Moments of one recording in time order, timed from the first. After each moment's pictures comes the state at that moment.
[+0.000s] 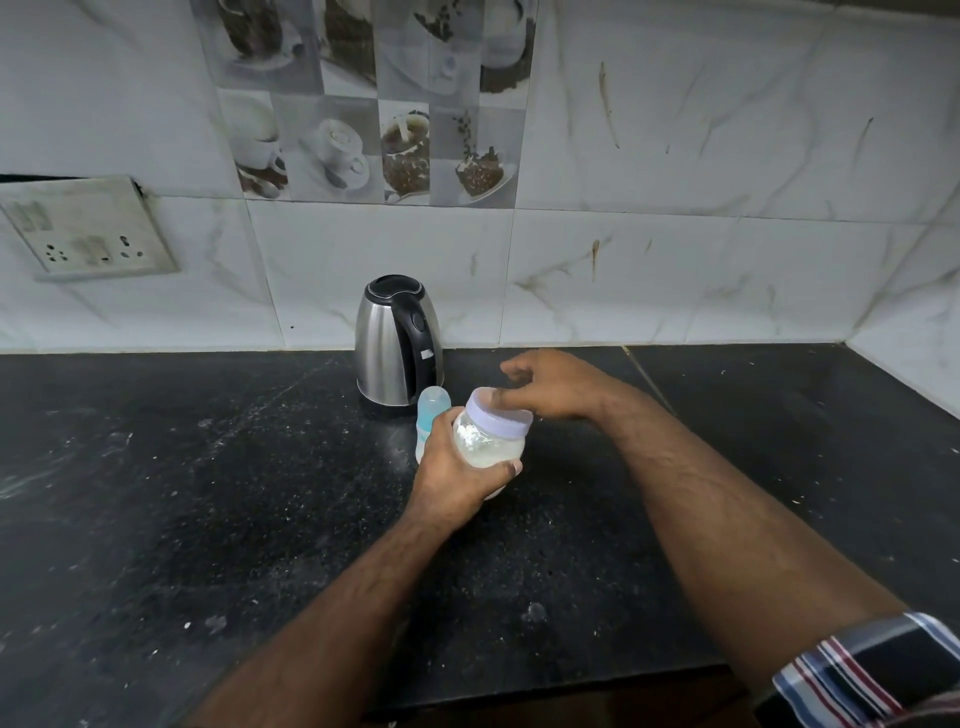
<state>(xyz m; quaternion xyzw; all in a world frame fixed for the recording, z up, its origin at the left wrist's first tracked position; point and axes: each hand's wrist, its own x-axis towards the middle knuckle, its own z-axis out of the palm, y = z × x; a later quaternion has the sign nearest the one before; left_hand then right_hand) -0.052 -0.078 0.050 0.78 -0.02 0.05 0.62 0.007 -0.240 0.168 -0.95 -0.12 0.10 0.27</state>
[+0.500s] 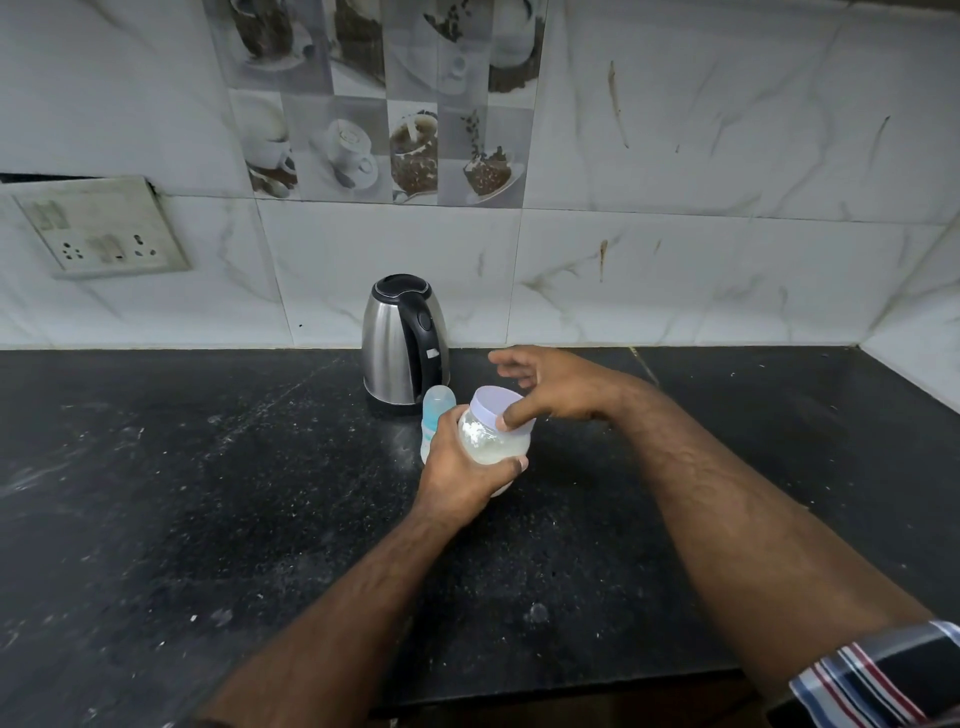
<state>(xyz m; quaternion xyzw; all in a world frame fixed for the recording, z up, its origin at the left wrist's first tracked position) -0.054 -0.084 0.054 0.77 -0.01 0.05 0.63 0.008 -0.246 0.169 -0.91 -0.15 0.18 0.35</state>
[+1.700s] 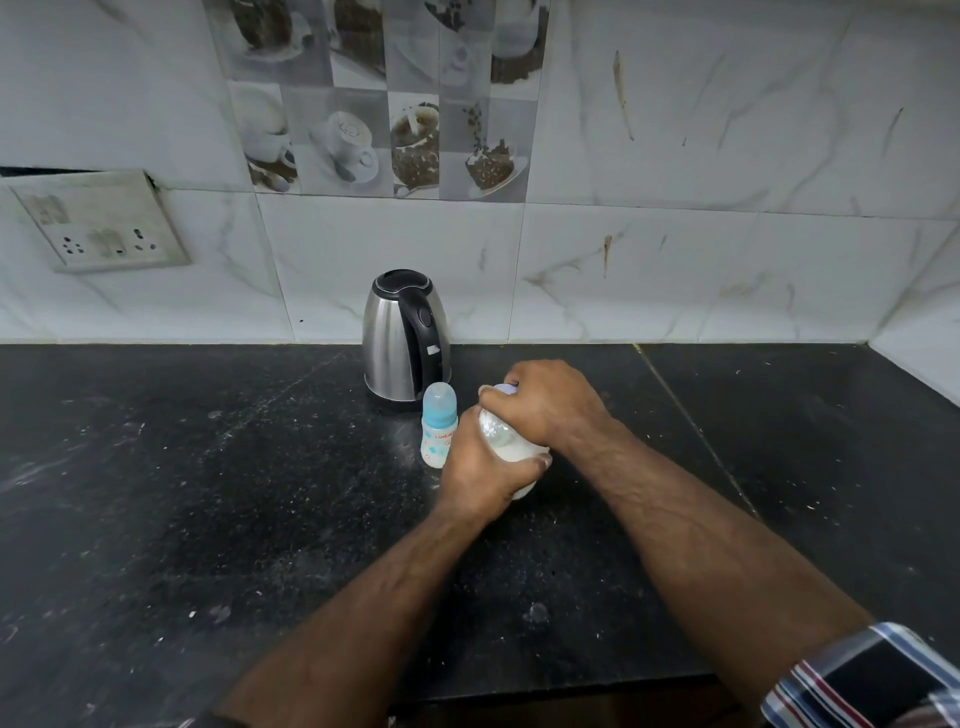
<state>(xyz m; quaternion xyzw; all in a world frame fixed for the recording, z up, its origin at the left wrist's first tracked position) -0.053 -0.108 0.060 0.76 -0.04 0.06 0.64 0.003 -0.217 0.133 -0.98 -0.07 -0.08 0.16</state>
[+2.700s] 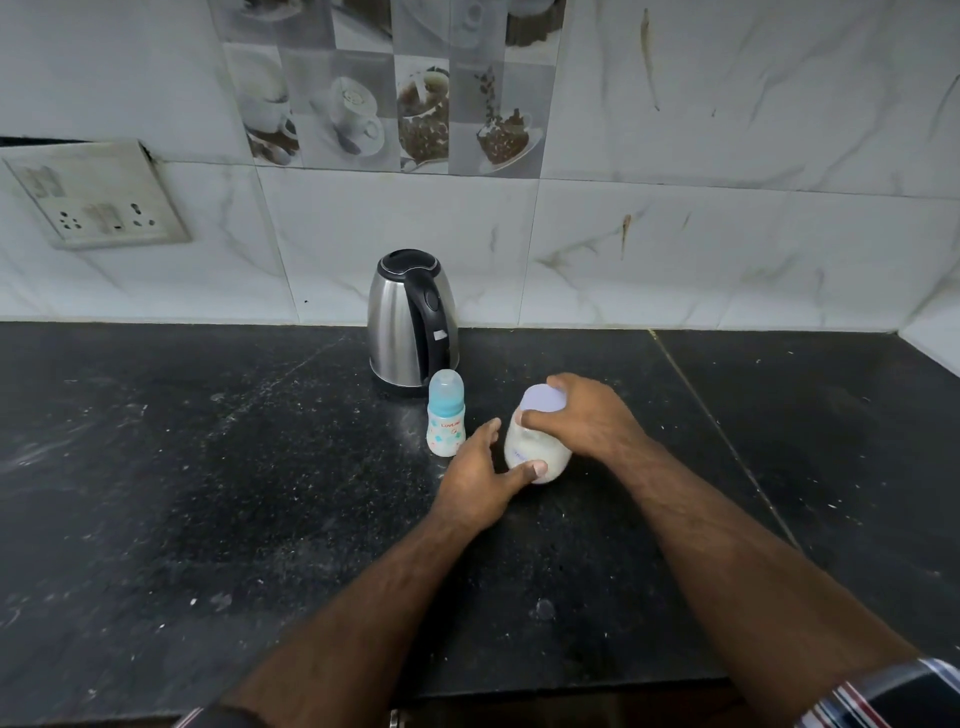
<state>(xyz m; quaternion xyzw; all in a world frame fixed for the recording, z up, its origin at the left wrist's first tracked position) -0.044 -0.096 0.030 0.83 -0.02 -0.05 0.55 0.017 -0.259 0.089 -0.98 0.00 0.02 0.22</state>
